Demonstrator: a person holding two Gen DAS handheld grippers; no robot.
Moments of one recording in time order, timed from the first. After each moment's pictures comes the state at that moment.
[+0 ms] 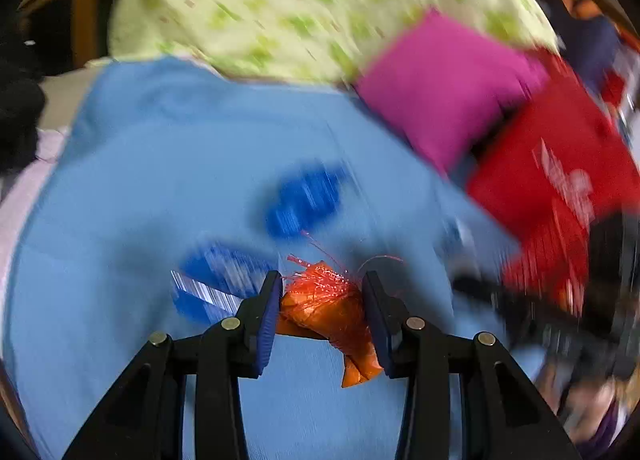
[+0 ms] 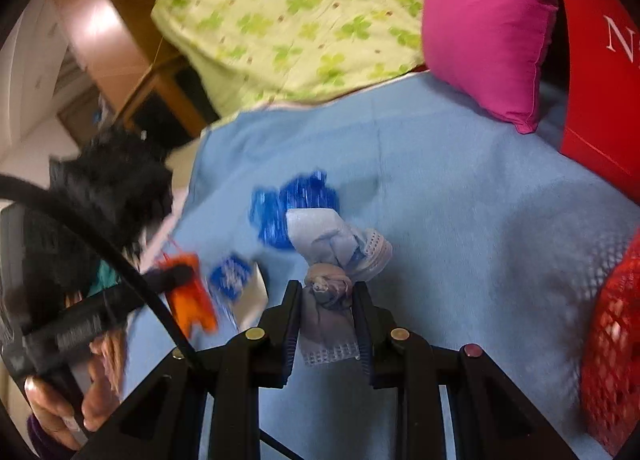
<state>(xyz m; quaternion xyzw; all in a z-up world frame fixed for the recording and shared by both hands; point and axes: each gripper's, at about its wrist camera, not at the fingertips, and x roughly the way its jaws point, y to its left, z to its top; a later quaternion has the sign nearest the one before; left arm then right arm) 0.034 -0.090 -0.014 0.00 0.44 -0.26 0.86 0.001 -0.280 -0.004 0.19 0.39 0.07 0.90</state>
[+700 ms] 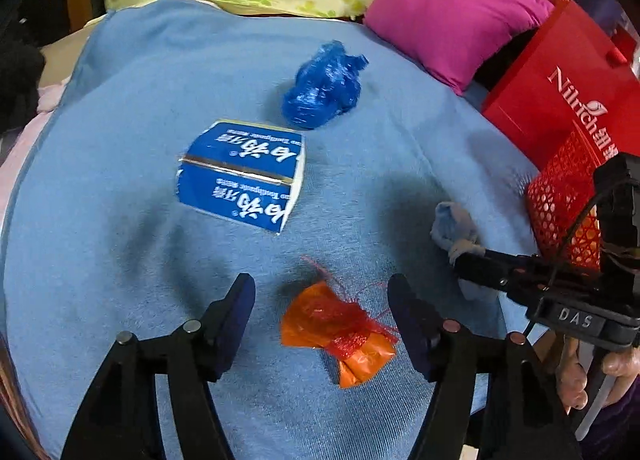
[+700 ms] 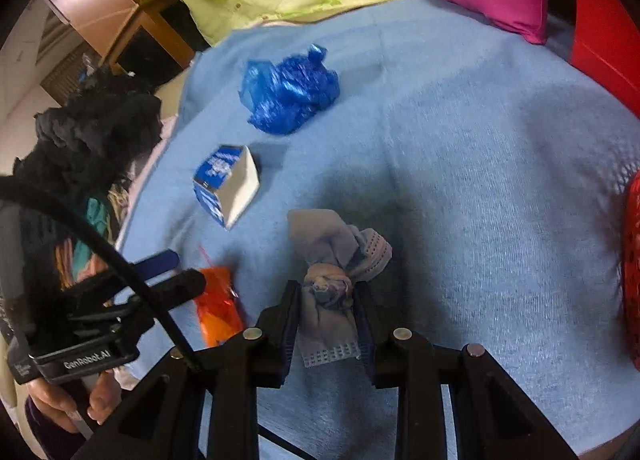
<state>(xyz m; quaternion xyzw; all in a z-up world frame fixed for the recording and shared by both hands) 0.015 -0.073 -0.061 0.02 0.50 -0.23 0.83 -0.021 -0.256 -0.057 0.20 0.48 0.09 0.85</state>
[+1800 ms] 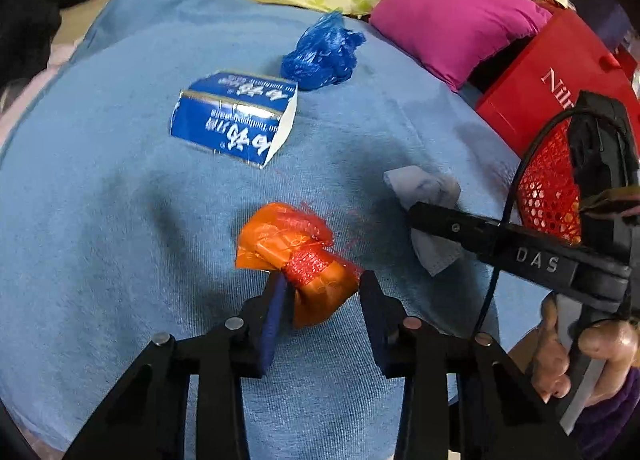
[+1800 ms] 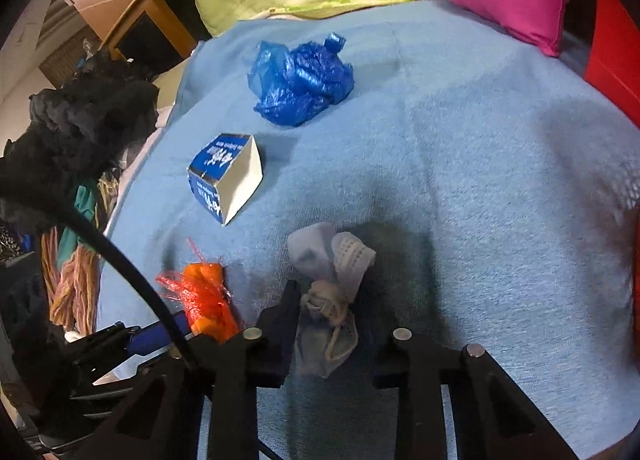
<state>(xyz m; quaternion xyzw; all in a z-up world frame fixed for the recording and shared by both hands) -0.027 -0.069 -0.081 -0.01 0.50 -0.23 0.84 -0.008 -0.233 -0.066 0.16 0.48 0.08 0.86</state>
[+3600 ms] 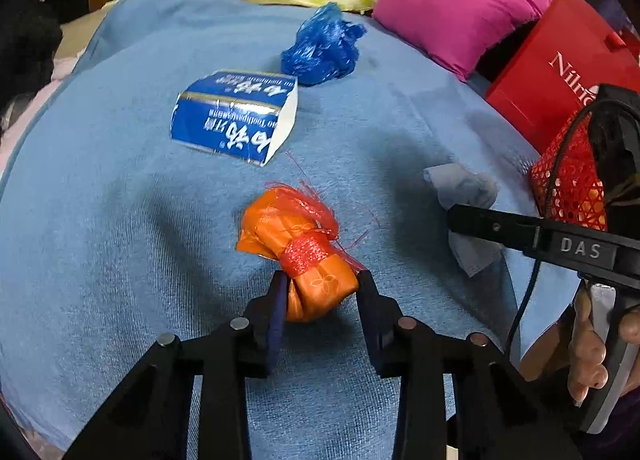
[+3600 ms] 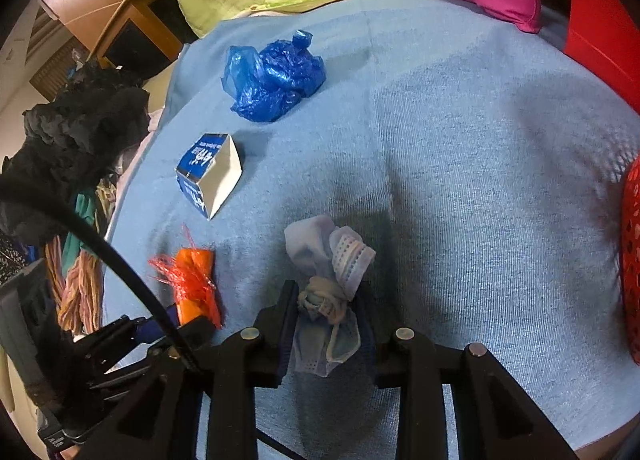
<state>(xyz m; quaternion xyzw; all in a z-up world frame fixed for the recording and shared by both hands) -0.024 -0.075 -0.087 0.01 0.49 -0.22 0.84 -0.018 -0.255 -0.069 0.18 0.51 0.07 0.84</state>
